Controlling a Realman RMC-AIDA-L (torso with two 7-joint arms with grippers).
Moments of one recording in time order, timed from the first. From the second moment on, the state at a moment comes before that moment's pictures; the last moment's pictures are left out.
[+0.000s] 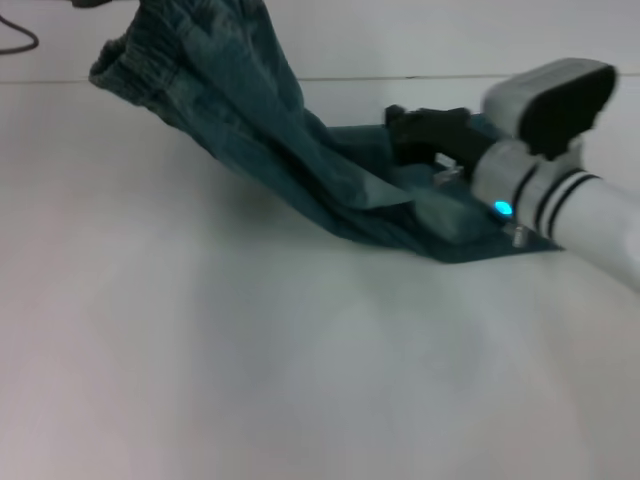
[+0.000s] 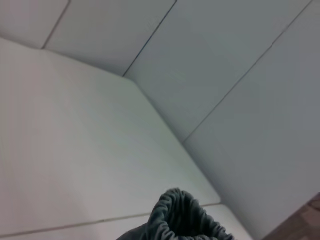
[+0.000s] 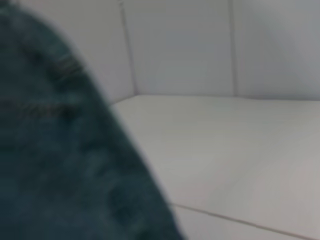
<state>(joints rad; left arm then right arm) -0.81 -1.95 0.62 1.01 2.12 1.54 -2.48 0.91 2.12 -0.65 0.07 -1.20 -0.75 0.60</state>
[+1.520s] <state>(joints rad) -0.83 -1.94 0.64 0.92 2.09 1.51 -2.41 1.01 2.10 0.09 0.23 -2.23 -0.59 0.77</state>
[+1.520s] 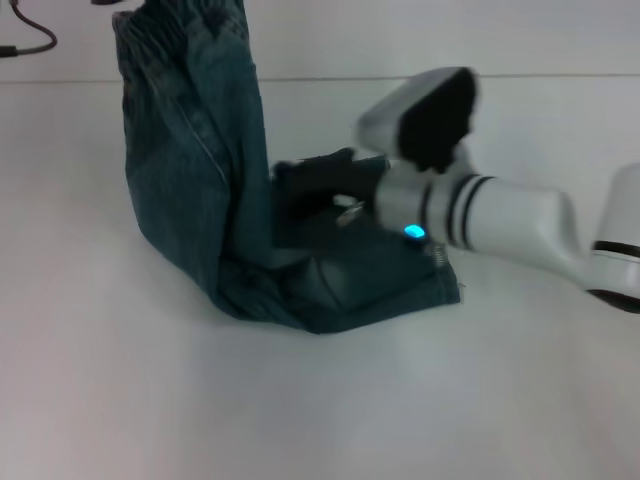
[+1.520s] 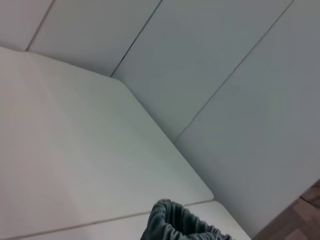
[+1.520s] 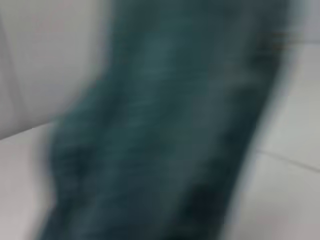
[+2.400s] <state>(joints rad) -0.87 -2.12 0.97 0.76 2.09 1.29 -2.21 0.79 2.07 0.45 -0.07 -1.92 -0.91 0.75</state>
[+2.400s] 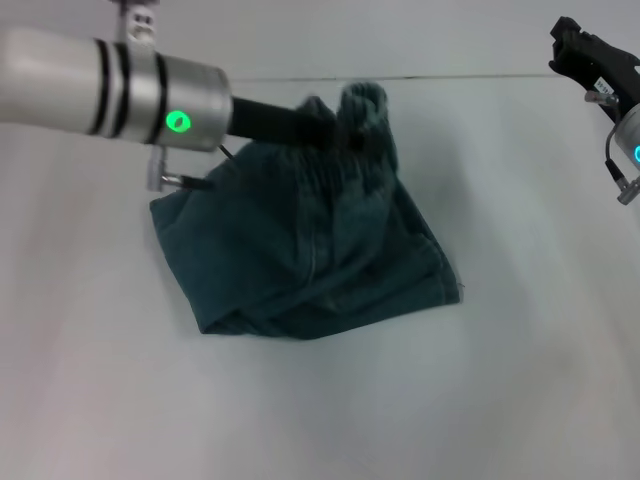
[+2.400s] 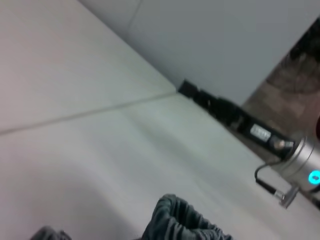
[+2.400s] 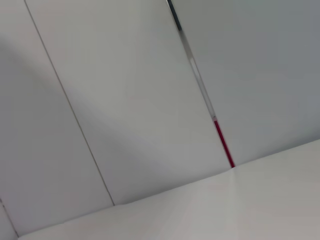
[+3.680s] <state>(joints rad) -0.46 -2.11 0.64 0.86 1.89 1.65 -1.85 0.58 2.02 -0.38 -0.63 -2.02 -1.68 1.55</state>
